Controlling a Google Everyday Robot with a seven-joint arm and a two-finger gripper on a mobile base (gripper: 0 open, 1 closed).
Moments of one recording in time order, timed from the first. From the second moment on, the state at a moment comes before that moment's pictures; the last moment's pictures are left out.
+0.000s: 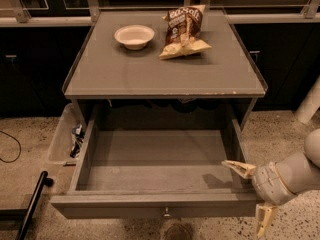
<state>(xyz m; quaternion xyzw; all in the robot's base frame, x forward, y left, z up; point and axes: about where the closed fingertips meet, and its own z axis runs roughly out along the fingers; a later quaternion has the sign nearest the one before) 0.372 -0.223 0.649 -0.75 0.59 0.17 0.25</state>
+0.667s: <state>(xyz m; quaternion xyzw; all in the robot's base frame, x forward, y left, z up) 0.411 -0.191 0.756 -0.79 0.52 0.14 0.28</state>
